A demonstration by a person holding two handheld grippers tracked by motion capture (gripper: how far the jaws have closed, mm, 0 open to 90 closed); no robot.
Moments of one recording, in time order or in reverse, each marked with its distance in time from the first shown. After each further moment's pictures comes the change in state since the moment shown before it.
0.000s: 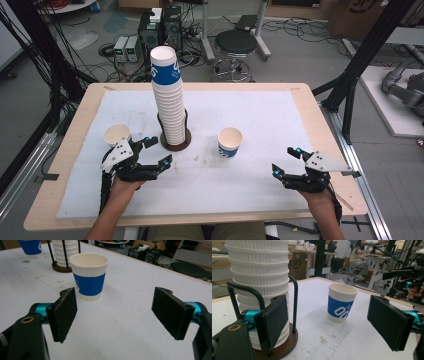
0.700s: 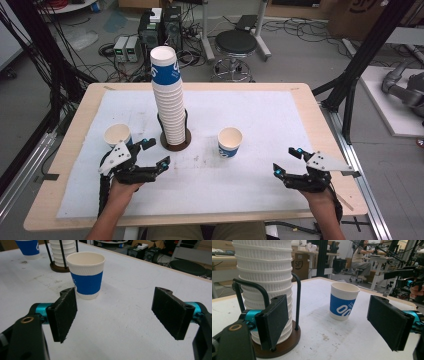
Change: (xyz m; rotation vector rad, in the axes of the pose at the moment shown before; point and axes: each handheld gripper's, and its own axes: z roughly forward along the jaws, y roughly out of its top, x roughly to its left) left arm 0.000 -0.005 -0.004 -0.006 0.015 0.009; right arm -0.004 -0.003 0.000 0.000 -0.002 0.018
